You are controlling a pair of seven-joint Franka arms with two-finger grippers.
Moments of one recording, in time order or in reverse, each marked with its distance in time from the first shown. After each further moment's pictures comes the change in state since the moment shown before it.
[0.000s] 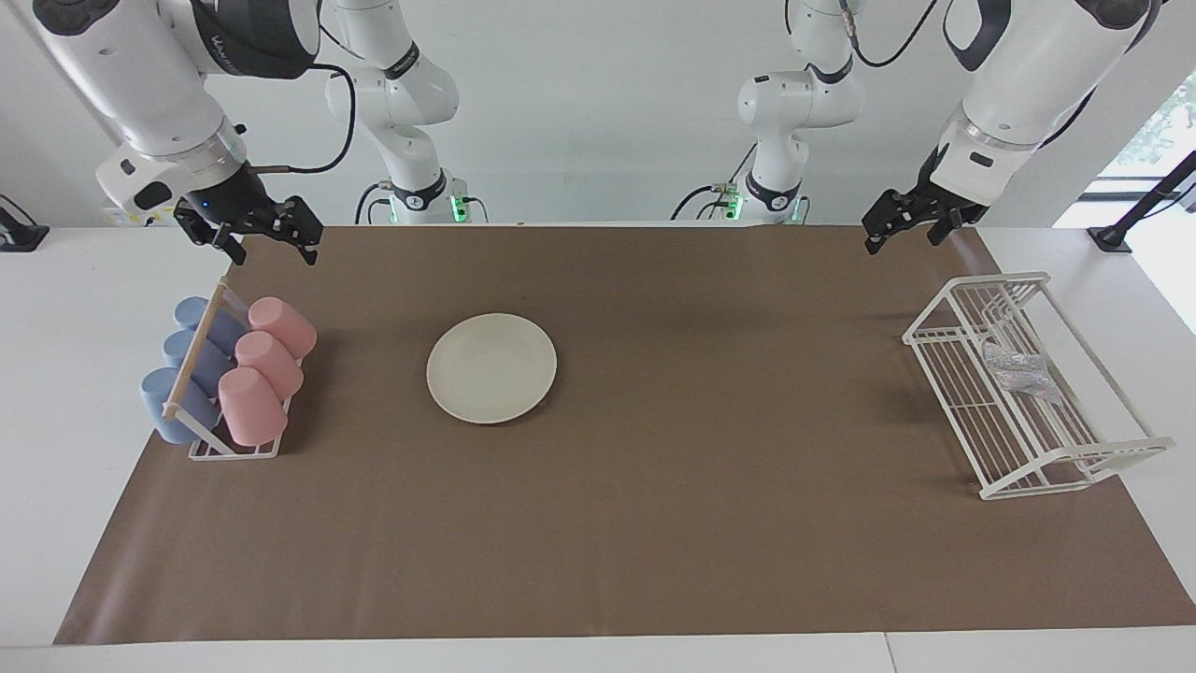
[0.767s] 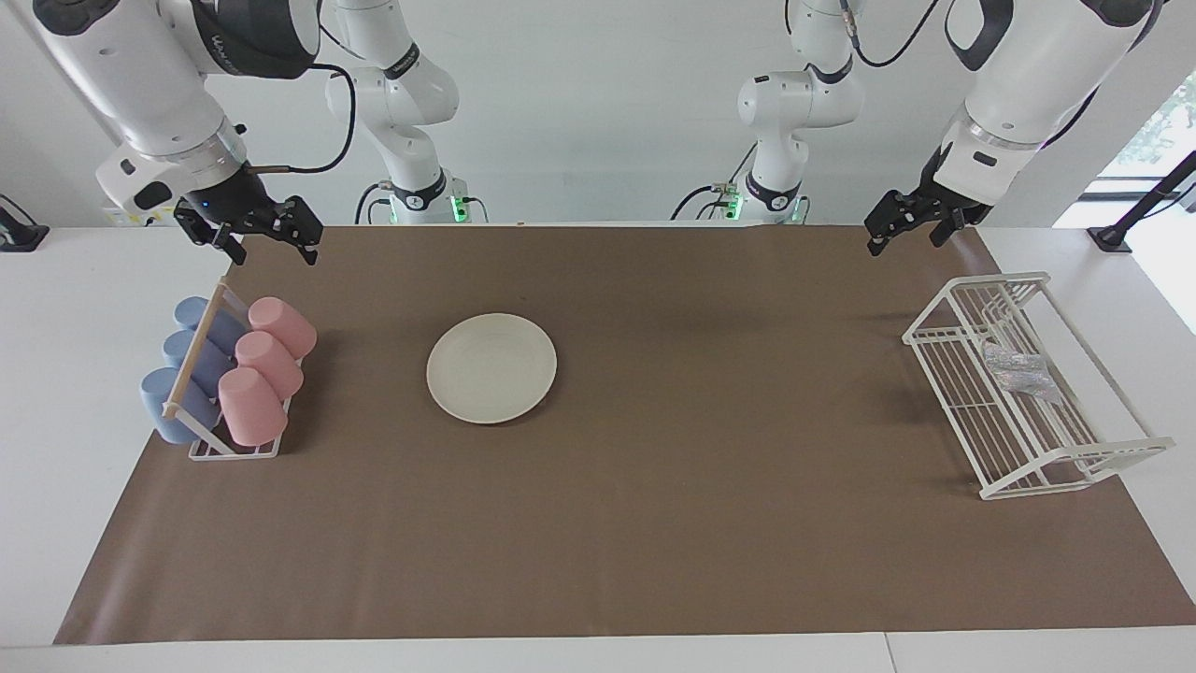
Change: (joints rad) left arm 0.000 0.000 -0.002 0.000 0.001 0.020 0.000; right arm 0.000 0.000 0.000 0.000 0.000 0.000 0.008
